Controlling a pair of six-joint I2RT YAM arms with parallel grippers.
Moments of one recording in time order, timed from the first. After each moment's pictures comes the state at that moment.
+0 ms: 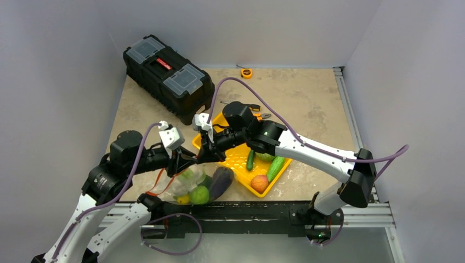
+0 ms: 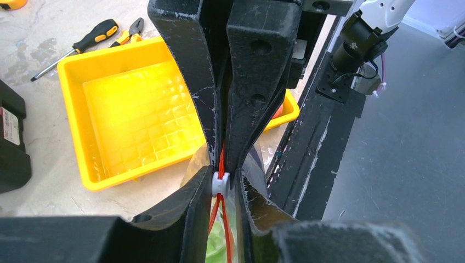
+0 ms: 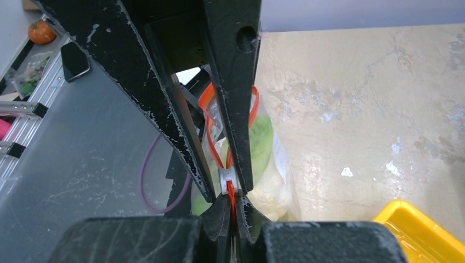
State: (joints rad) left arm -0.56 0.59 1.00 -0.79 0.53 0.05; right arm 1.04 1.51 1.38 -0.32 -0.69 -0.11
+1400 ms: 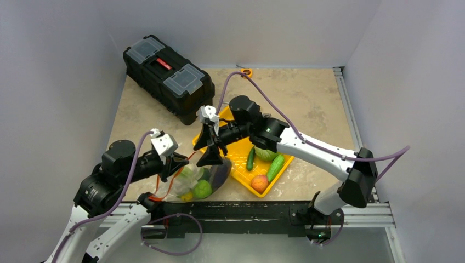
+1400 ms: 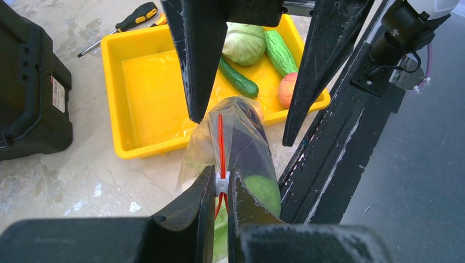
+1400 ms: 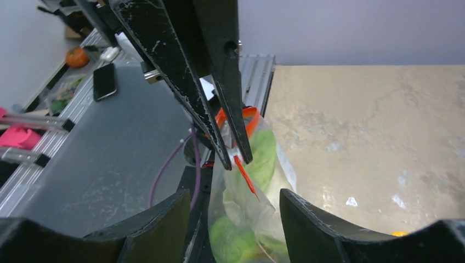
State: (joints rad) left arm -0.56 0.49 0.99 -0.89 0.39 0.09; right arm 0.97 1.48 1.31 -0.13 -0.81 -0.02
